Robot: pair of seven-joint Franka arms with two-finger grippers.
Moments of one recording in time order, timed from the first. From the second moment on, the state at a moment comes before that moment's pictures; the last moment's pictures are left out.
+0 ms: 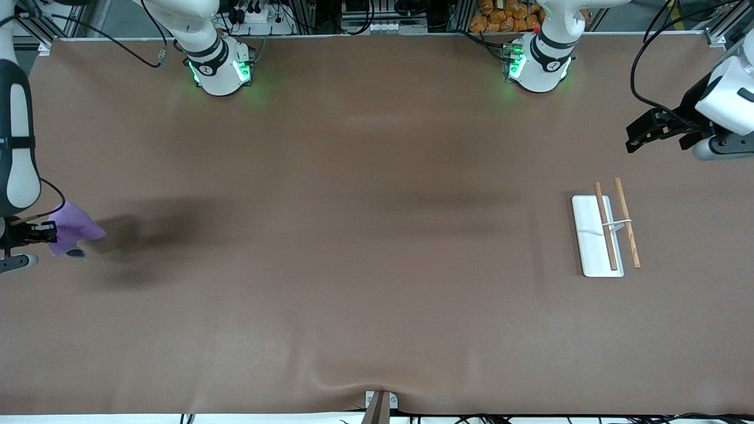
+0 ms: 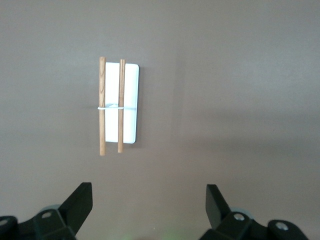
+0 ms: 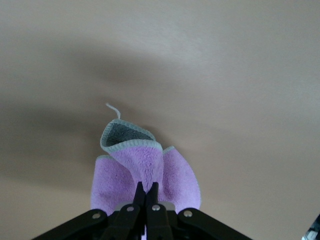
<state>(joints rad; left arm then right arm) 0.00 -0.04 -0.11 -1.62 0.01 1.57 -0.15 -0.31 0.48 -0.01 -1.53 -0.18 1.88 -0.55</state>
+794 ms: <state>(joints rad) -0.11 0.09 -0.12 -1.62 -0.09 1.71 -0.31 0.02 0.33 0.00 -1.43 -0.07 1.48 0.00</state>
